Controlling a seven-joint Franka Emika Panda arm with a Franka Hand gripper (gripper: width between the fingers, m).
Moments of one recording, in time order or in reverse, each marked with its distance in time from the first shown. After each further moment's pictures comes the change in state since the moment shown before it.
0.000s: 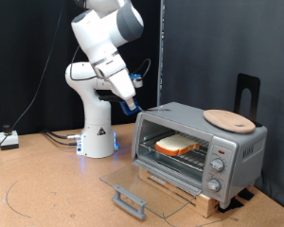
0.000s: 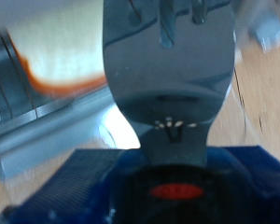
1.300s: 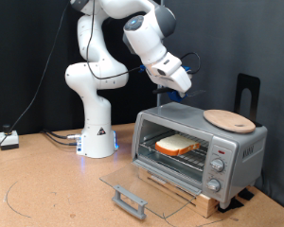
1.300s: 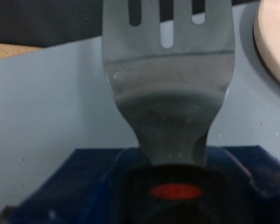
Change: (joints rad) arm 0.233 -0.193 0.300 -0.097 0.258 -0.077 0.243
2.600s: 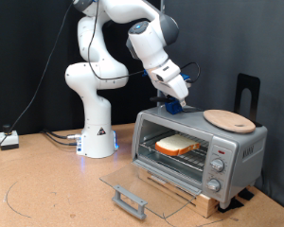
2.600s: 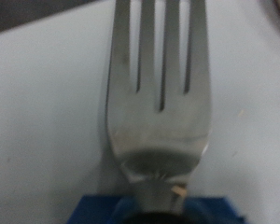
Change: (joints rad) arm -0.011 -0.010 0.058 -0.036 0.052 0.047 0.042
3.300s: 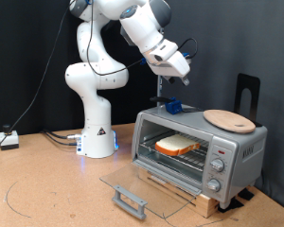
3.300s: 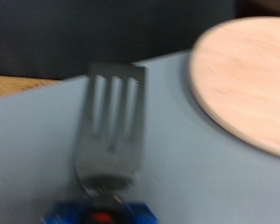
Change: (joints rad) arm -0.023 -0.109 -0.108 0.037 0.004 -0.066 -0.042
